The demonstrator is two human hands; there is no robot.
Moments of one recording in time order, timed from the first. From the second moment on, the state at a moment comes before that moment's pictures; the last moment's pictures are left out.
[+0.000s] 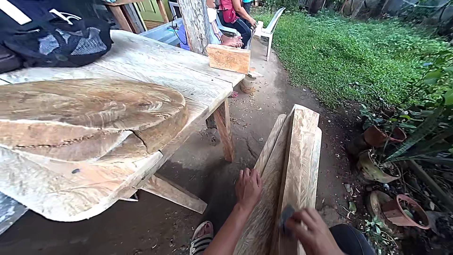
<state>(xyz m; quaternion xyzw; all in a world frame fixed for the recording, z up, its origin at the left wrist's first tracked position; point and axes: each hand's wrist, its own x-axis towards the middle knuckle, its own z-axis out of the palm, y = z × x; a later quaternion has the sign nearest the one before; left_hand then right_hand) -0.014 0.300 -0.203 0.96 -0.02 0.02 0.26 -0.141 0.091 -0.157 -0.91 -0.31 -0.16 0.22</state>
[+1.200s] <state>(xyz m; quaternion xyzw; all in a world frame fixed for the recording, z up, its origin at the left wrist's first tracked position) -0.010 0.300 -0.198 0.96 -0.03 -0.02 0.27 -0.120 0.076 -0.158 -0.93 -0.26 -0.20 0.17</state>
